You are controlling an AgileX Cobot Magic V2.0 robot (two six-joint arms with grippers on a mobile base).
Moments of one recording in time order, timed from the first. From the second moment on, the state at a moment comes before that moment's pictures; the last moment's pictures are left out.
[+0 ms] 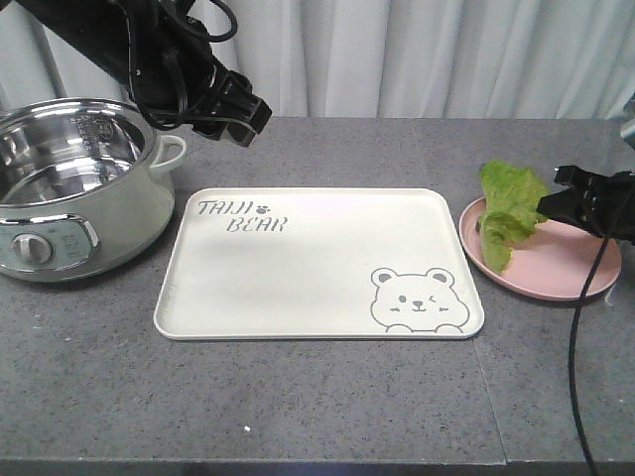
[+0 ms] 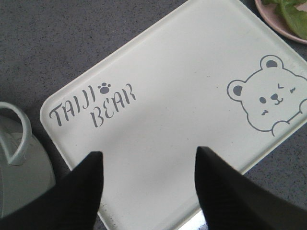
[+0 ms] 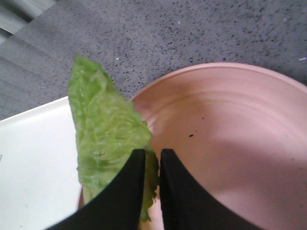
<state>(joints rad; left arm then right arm) -0.48 1.77 -2.01 -0.04 1.27 0.11 -0.36 1.89 -1.24 1.27 0.74 -0.99</state>
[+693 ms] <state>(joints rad) -0.48 1.77 -2.01 -0.04 1.27 0.09 -0.48 1.78 -1.24 1.04 0.66 -0.89</state>
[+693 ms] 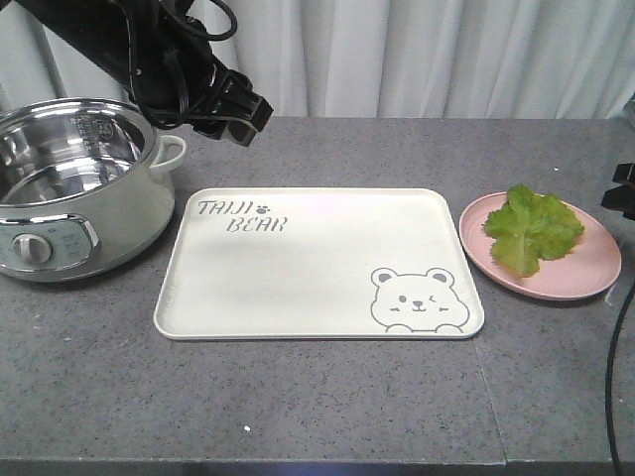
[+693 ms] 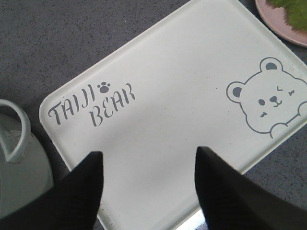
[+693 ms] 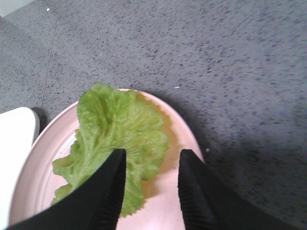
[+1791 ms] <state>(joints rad) -0.48 1.77 -2.01 -0.04 1.27 0.09 -0.51 1.87 -1.24 0.87 0.72 -0.79</state>
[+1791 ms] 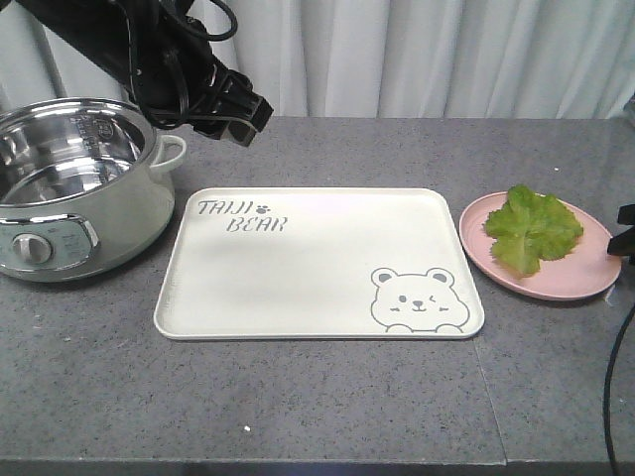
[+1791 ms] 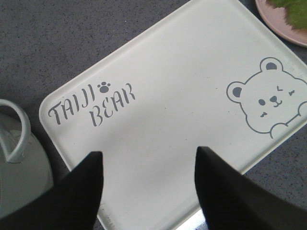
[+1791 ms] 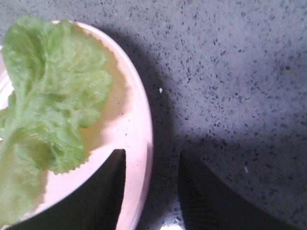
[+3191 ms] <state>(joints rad) -0.48 1.77 -2.01 -0.04 1.27 0.09 -0.46 1.77 -1.30 0.94 0.76 -0.80</state>
